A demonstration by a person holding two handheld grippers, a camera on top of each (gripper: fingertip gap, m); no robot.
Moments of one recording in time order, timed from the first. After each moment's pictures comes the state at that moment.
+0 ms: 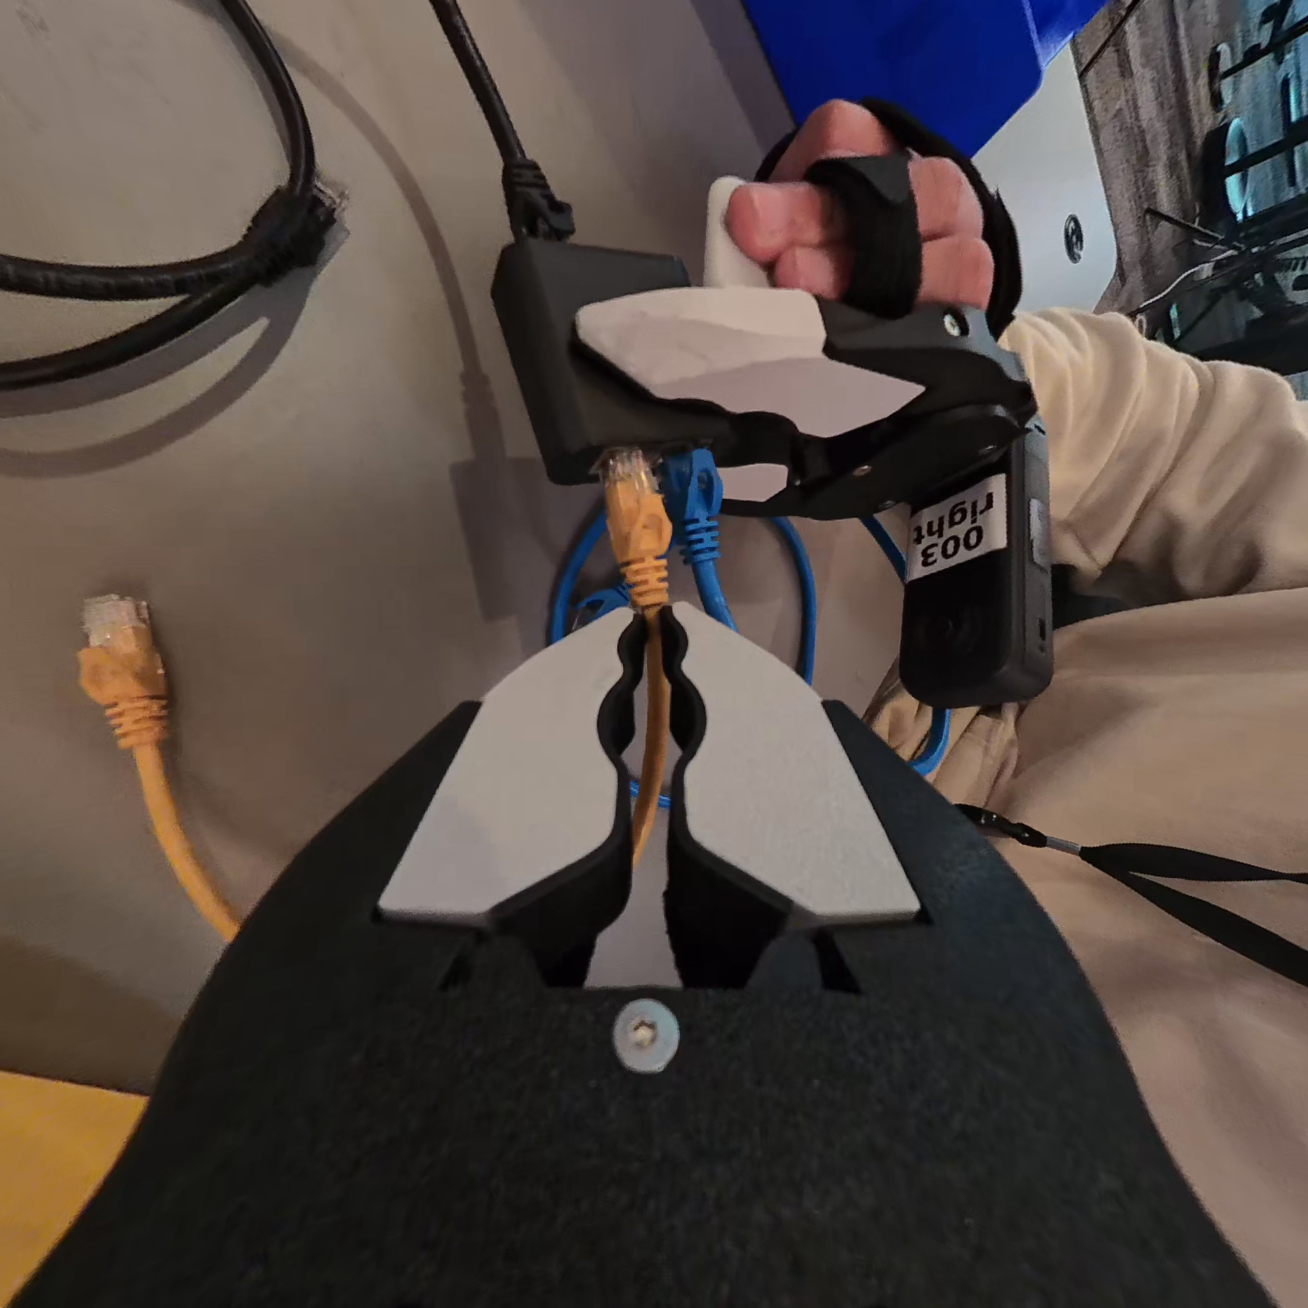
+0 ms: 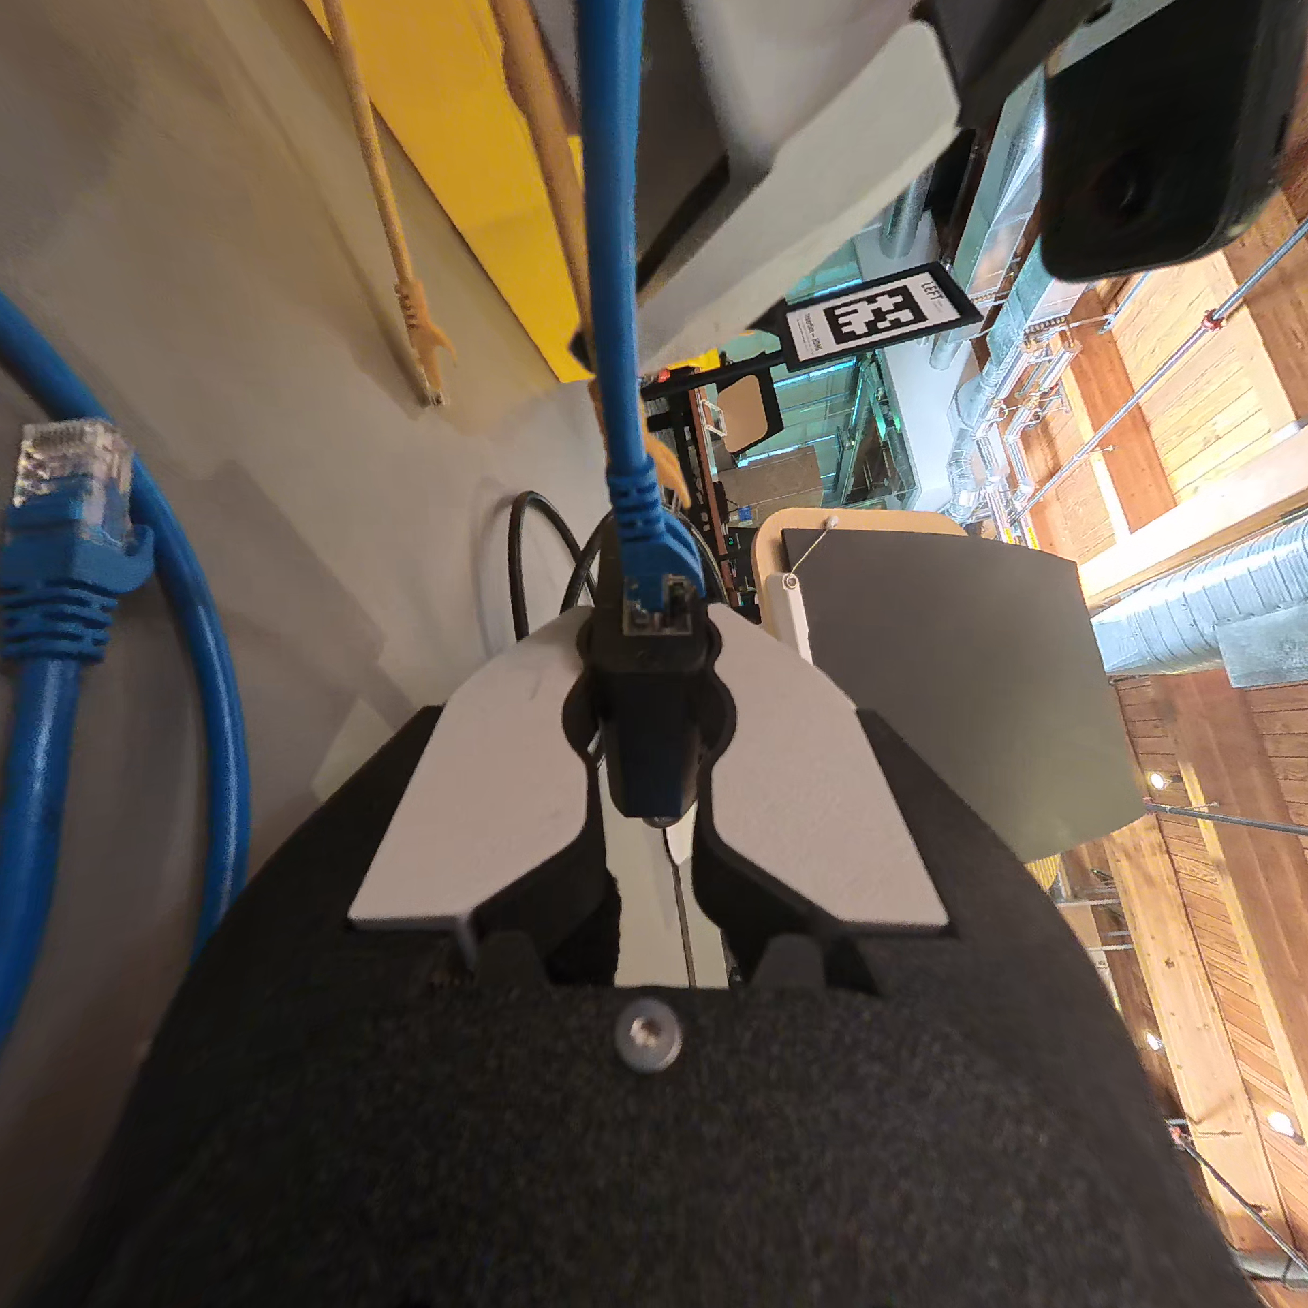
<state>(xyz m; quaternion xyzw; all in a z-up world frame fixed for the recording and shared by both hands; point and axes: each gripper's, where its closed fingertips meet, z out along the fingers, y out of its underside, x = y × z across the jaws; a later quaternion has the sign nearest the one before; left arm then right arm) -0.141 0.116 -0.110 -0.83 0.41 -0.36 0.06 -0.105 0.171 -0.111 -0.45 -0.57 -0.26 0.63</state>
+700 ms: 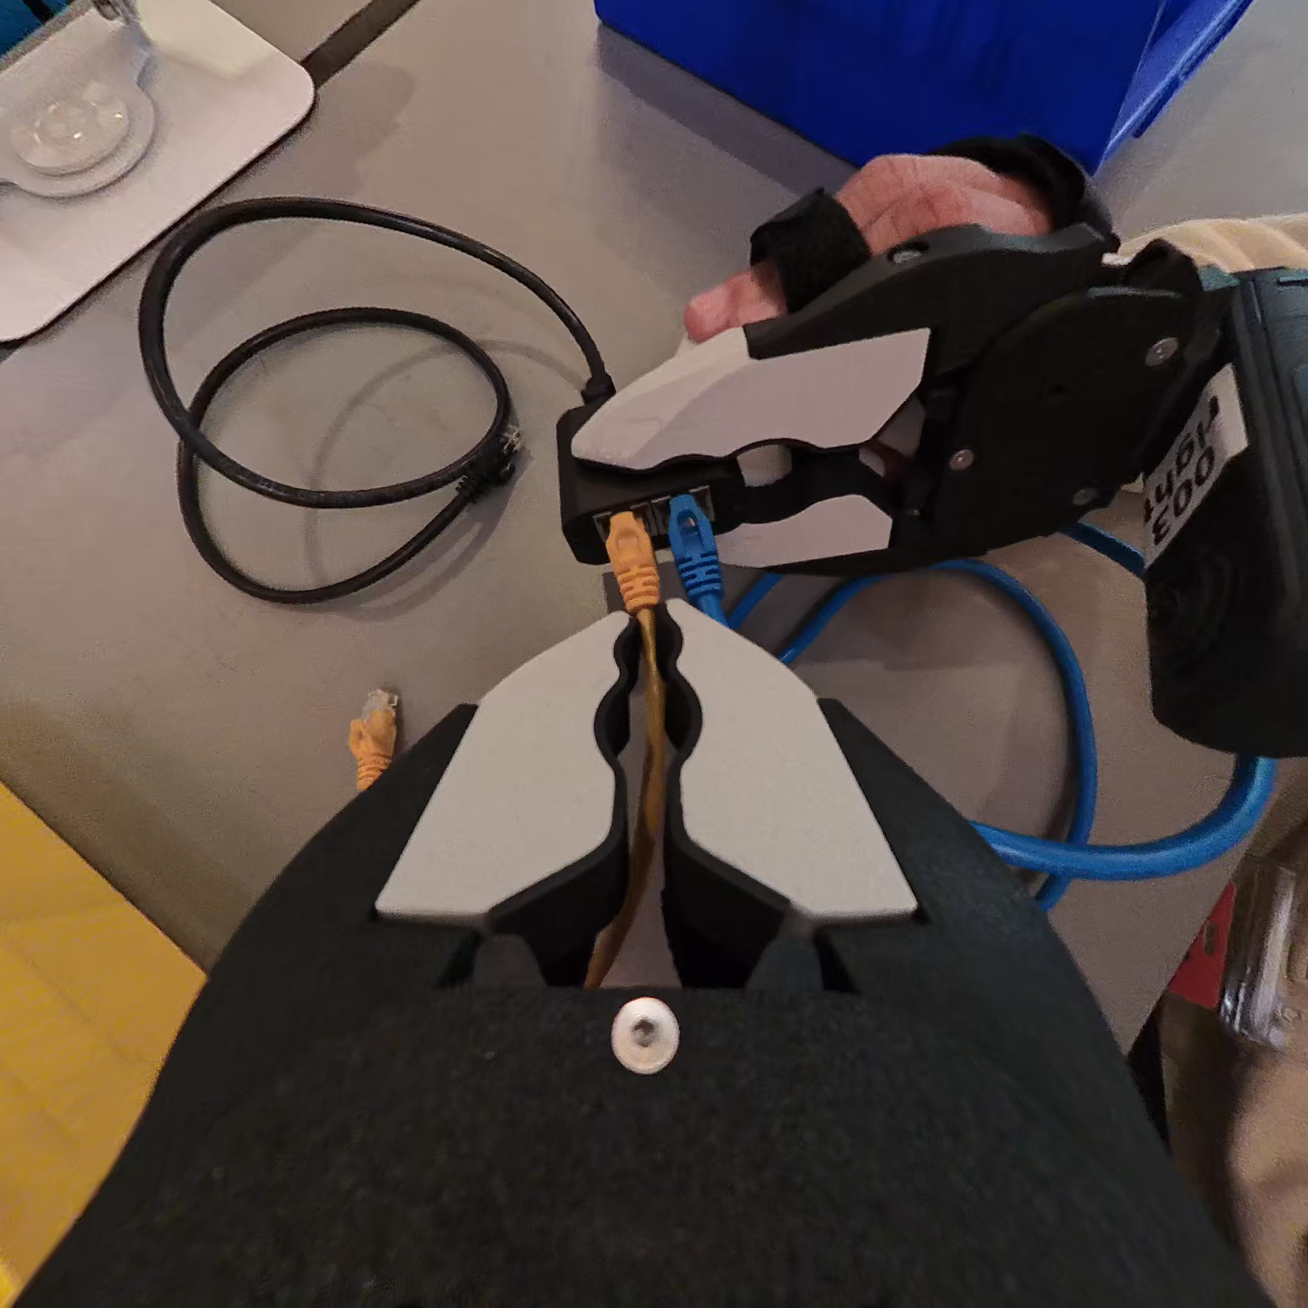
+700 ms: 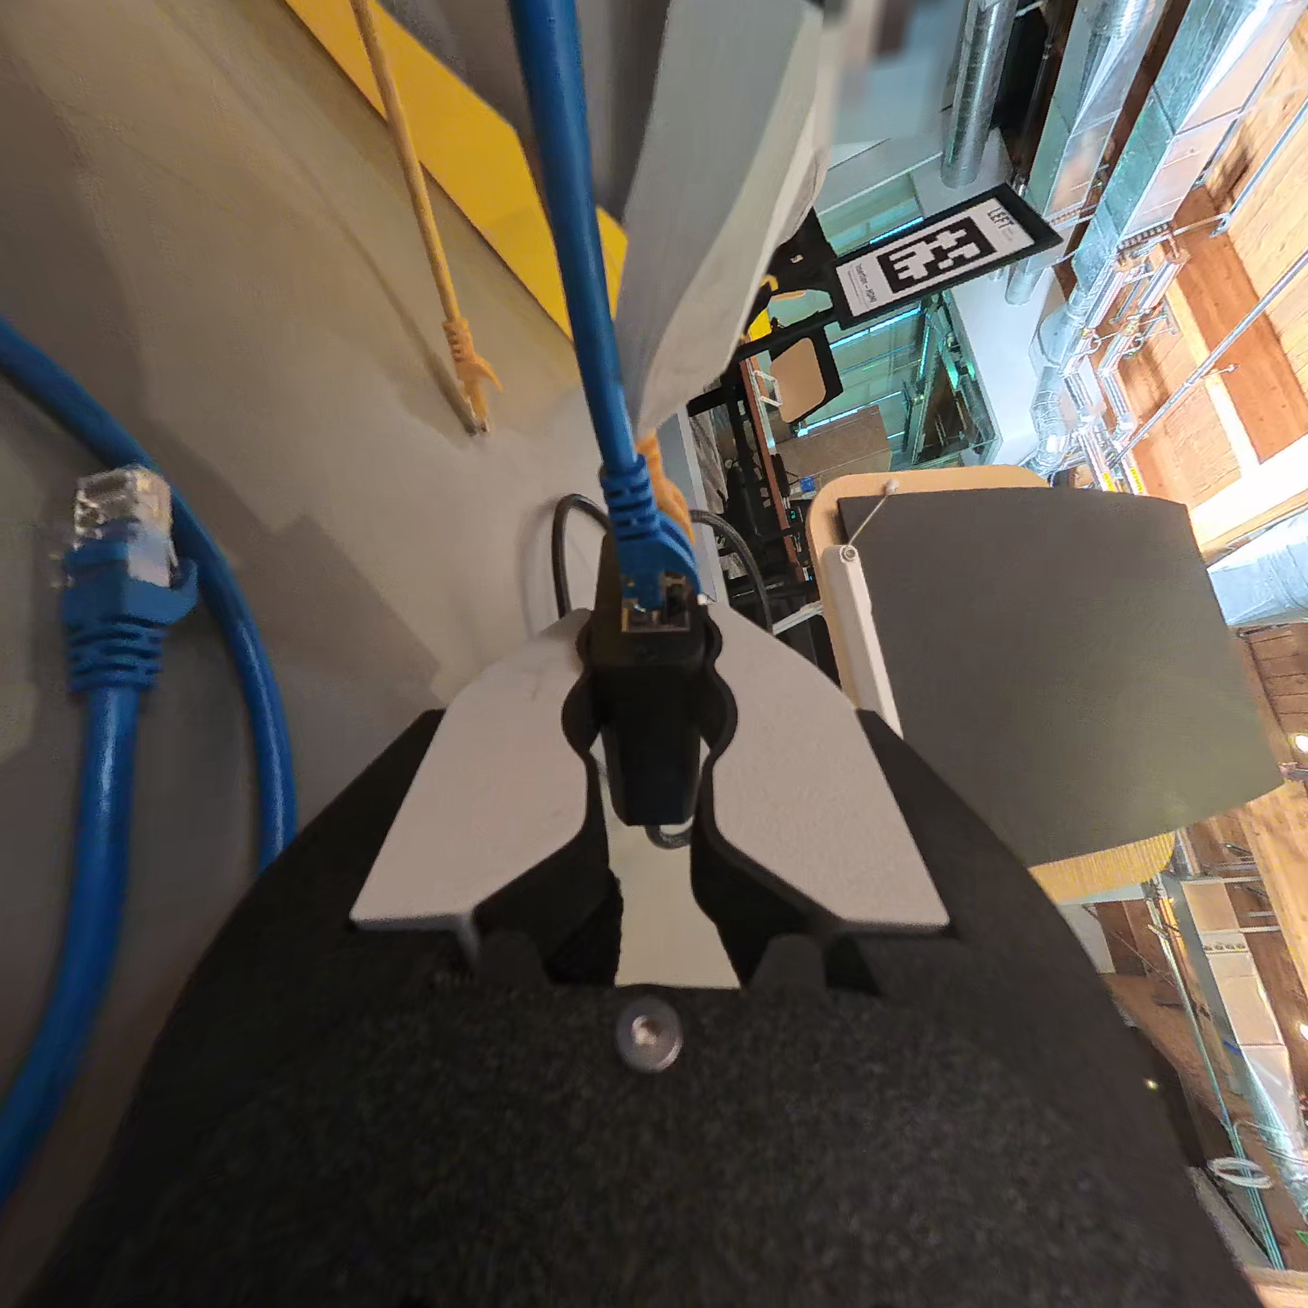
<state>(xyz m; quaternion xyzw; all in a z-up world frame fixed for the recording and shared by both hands) -0.132 0.129 -0.111 -0.77 0.51 -0.19 0.34 -0.104 0.172 -0.120 -0.50 -0.57 -0.21 0.62</state>
